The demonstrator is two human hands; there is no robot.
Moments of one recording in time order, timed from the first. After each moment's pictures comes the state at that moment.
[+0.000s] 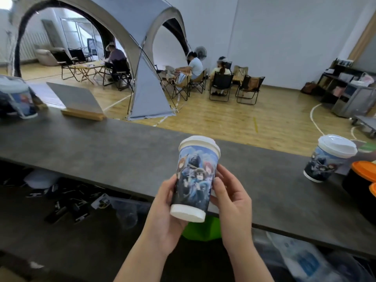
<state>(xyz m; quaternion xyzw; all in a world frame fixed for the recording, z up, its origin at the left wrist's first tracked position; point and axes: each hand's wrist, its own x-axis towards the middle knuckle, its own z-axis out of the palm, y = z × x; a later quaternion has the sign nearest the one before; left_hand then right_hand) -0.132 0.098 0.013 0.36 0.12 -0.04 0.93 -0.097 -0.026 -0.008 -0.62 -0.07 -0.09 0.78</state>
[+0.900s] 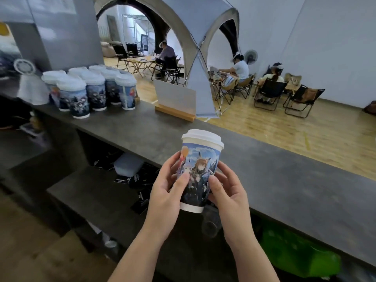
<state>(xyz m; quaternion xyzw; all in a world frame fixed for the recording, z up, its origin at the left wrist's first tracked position) -0.165 0.419 -0.021 0.59 0.08 0.24 0.77 -0.113 0.291 -0.018 -0.65 -0.18 0.06 0.74</state>
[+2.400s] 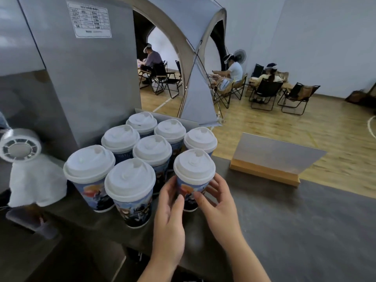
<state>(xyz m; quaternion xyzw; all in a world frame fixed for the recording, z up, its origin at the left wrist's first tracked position) 0.043 0.862 -0.057 0.59 0.08 0.27 0.75 0.096 0.758 -0.049 -0.73 -0.12 -0.01 0.67</state>
